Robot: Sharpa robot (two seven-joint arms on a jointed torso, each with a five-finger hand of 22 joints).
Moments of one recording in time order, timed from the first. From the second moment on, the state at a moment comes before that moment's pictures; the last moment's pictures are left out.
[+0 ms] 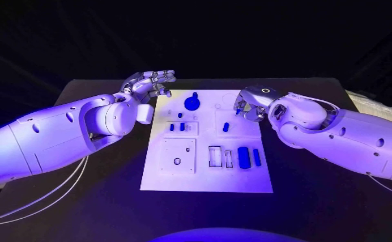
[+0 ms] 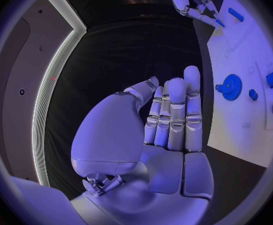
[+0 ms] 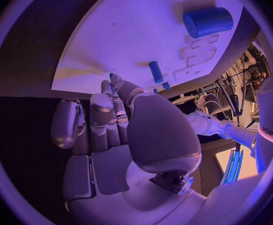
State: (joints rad) left arm 1.19 -0.83 -0.01 1.47 0.13 -0.33 0.31; left_hand 1.34 -0.13 0.47 -0.01 0.06 1.06 0.17 0.11 0.07 1.18 0.10 0.15 0.10 1.24 0.01 0.96 0.60 0.17 1.22 0.10 0.60 0.81; right arm 1.16 -0.80 -0.02 1.50 -1.78 -0.24 -0.24; right_hand 1.35 -0.03 0.42 -0.09 0.05 1.18 0.10 0.09 0.09 1.21 0.05 0.13 0.07 1.47 -0.03 1.00 0.97 0.08 1.35 0.07 1.32 1.17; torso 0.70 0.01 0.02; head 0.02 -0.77
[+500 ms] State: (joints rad) left arm 1.19 -0.83 -0.01 1.47 0.13 -0.33 0.30; left_hand 1.34 -0.13 0.46 0.00 0.06 1.05 0.17 0.11 0.07 1.17 0.10 0.15 0.10 1.24 0.01 0.95 0.60 0.17 1.22 0.10 0.60 0.80; right arm 1.17 -0.82 -0.01 1.65 -1.72 -0.31 -0.23; right_hand 1.35 -0.03 0.42 -0.09 0.05 1.18 0.10 0.09 0.09 1.21 0.05 0.13 0.07 1.47 -0.03 1.01 0.98 0.08 1.35 0.07 1.33 1.18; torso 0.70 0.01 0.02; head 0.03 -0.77
